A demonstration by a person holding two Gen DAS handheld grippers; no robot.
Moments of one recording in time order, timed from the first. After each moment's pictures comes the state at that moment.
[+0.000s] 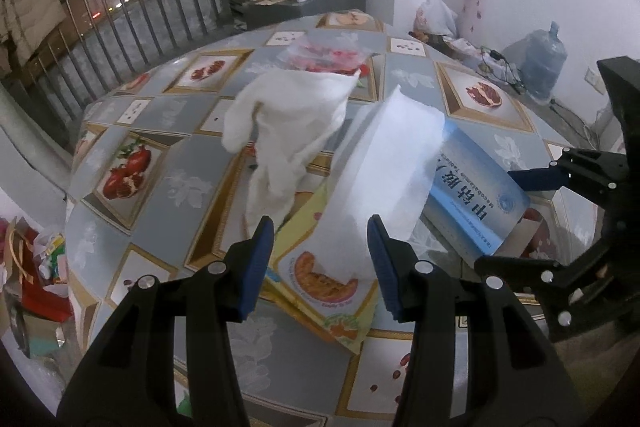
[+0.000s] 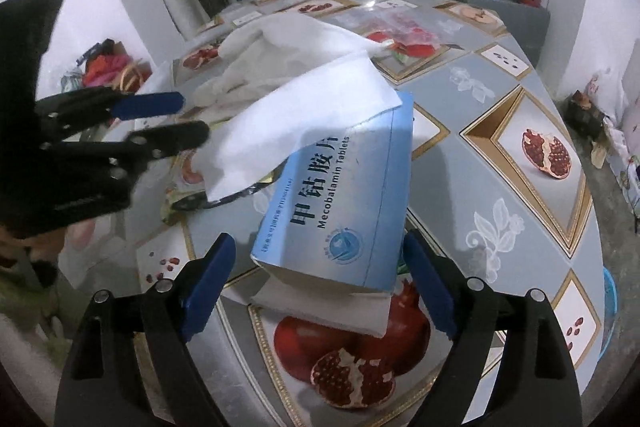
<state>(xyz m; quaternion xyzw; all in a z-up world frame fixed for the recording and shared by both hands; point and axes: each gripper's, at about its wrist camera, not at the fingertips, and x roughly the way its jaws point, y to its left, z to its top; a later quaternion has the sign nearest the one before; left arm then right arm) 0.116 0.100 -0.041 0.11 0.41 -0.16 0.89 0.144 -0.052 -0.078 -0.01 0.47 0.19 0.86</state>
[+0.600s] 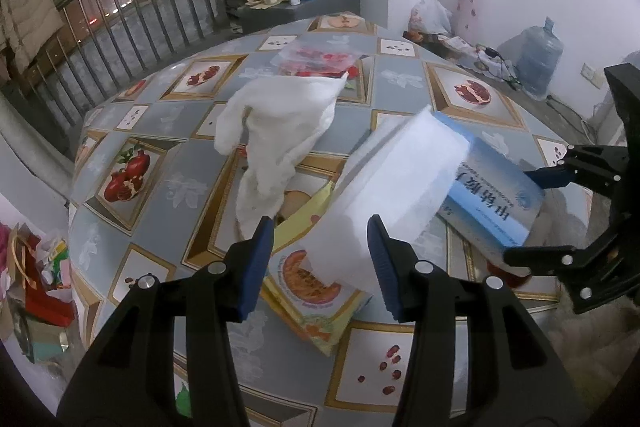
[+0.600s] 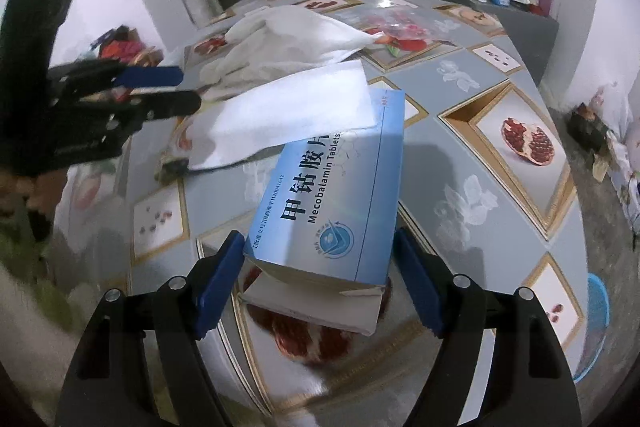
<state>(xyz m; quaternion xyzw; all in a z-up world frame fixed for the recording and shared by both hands) 0.106 0.093 -0.034 0.13 0.41 -0.17 0.89 0.119 -0.082 -0.076 -0.05 0.47 0.23 0.85</state>
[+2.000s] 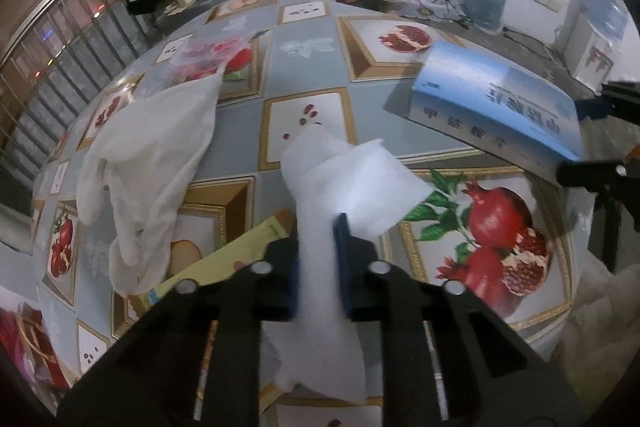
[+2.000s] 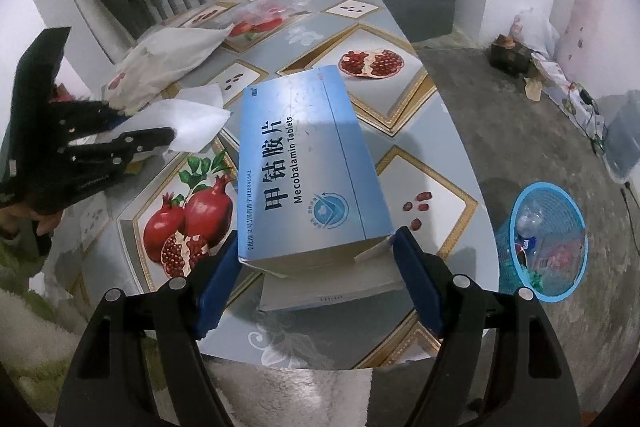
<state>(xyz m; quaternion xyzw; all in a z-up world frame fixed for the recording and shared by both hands) 0.122 0.009 -0.078 0.23 0.43 -0.27 0.83 0.095 -0.172 -0.080 0.04 0.49 0.07 0.87</state>
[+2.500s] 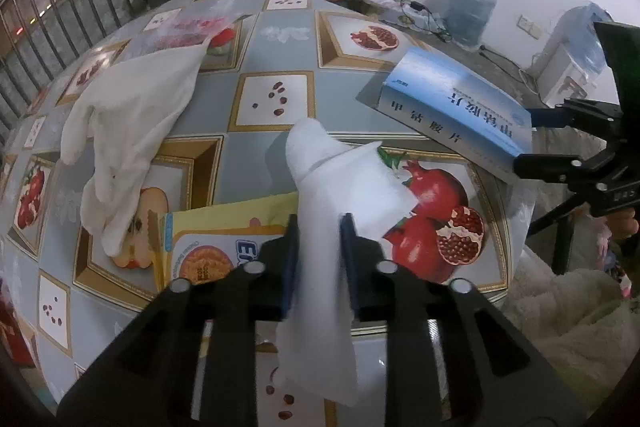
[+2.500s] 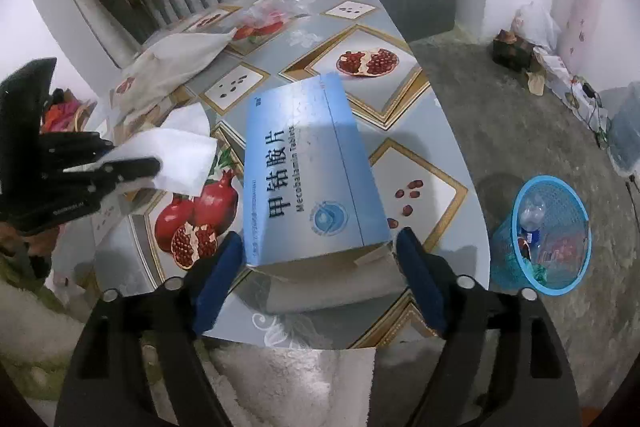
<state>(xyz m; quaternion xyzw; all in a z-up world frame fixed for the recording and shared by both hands) 0.103 0.025 -0.070 0.14 0.47 -0.30 0.82 0.087 -0.180 -0.070 0.06 0.49 0.09 0.87</state>
